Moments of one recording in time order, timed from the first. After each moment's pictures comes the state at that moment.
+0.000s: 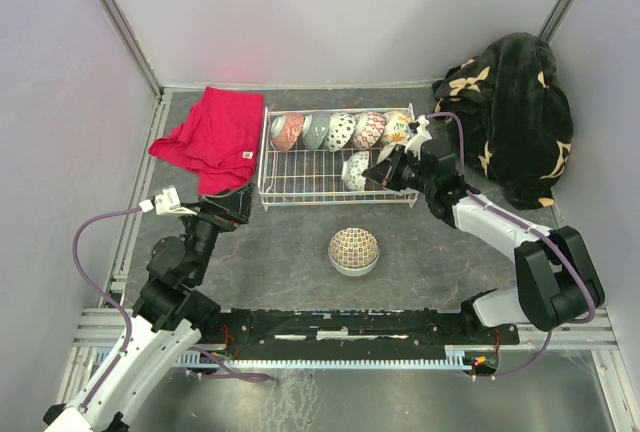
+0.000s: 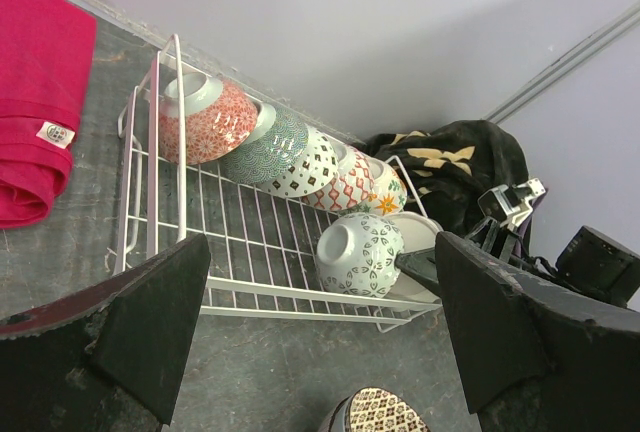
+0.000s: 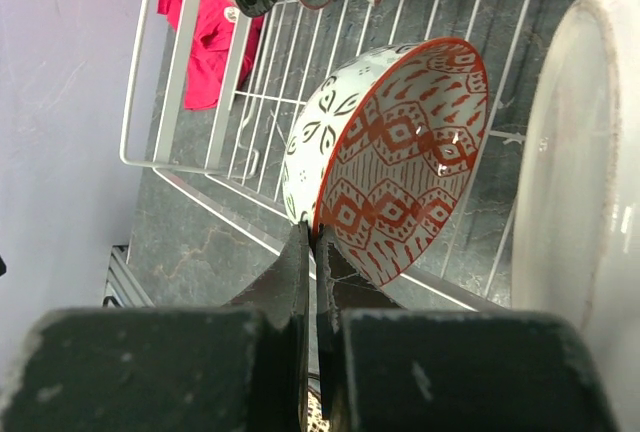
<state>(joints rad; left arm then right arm) -0.54 0.23 0.37 -0.01 -0.33 -0.70 0.39 1.40 0.73 0.28 -0.37 0.73</state>
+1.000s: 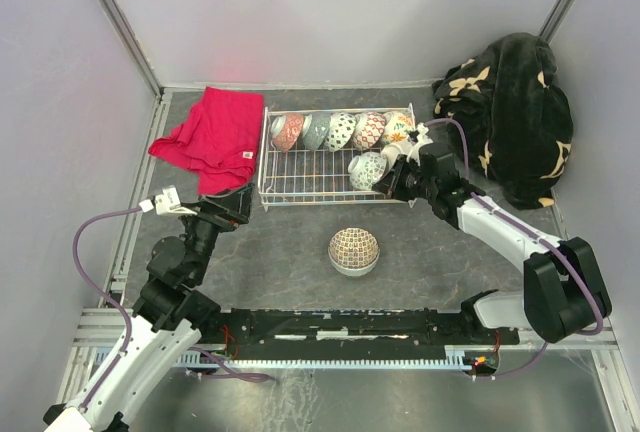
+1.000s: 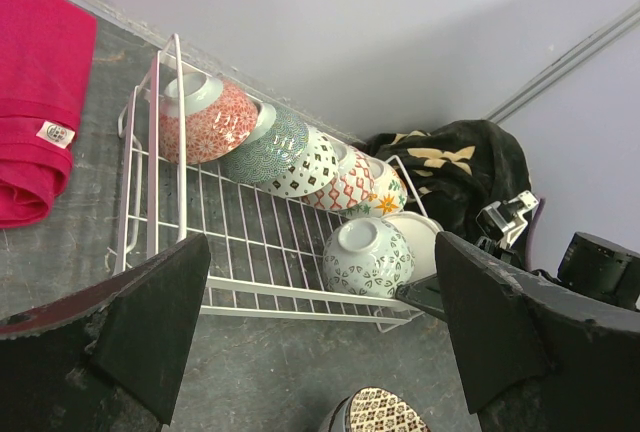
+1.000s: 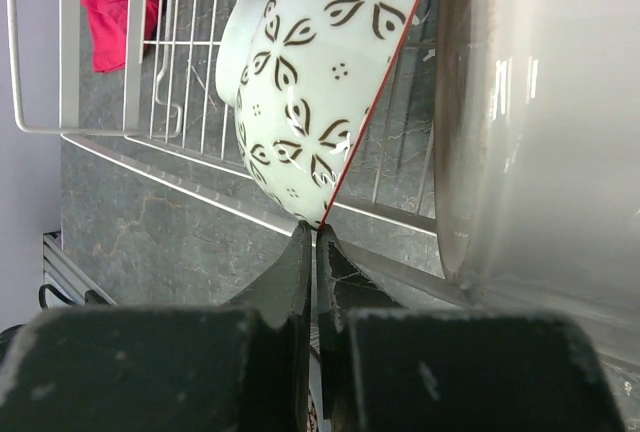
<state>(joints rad) -0.54 0.23 0.37 -0.01 -0.33 -0.70 0.39 1.33 0.75 0.00 -0.28 0.64</state>
